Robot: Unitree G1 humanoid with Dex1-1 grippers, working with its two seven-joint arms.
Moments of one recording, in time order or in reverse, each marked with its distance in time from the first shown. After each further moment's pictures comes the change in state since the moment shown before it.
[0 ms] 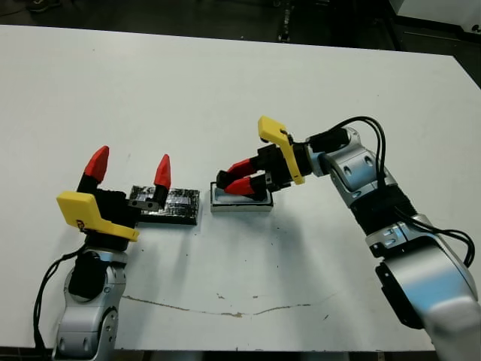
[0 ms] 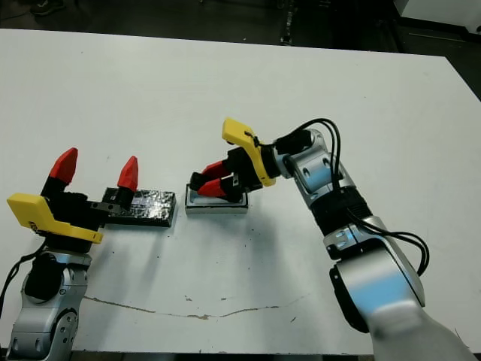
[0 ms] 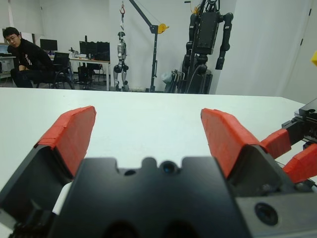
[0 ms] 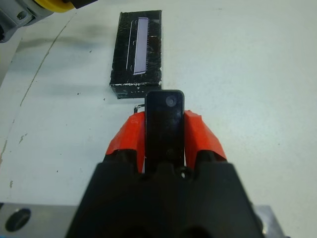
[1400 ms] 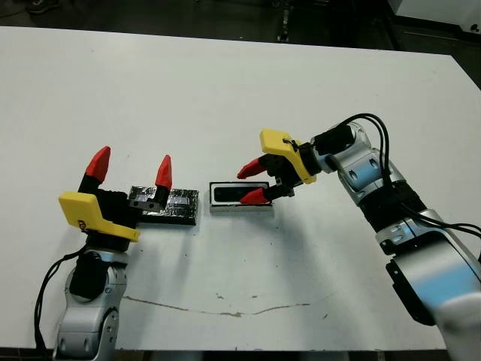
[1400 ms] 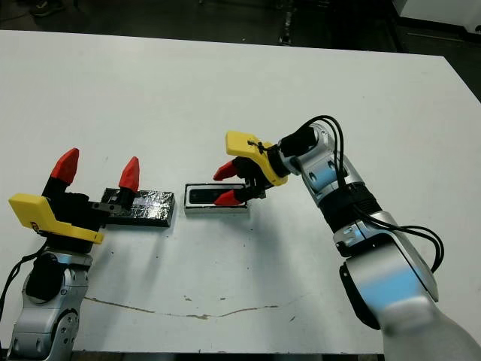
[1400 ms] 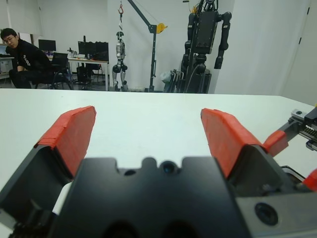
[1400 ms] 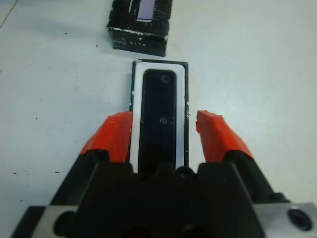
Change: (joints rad) left arm 0.002 0.000 -0.004 0.000 0.005 0.000 0.001; right arm -0.025 -0.061 0.074 0.056 -0.115 -0.225 0.047
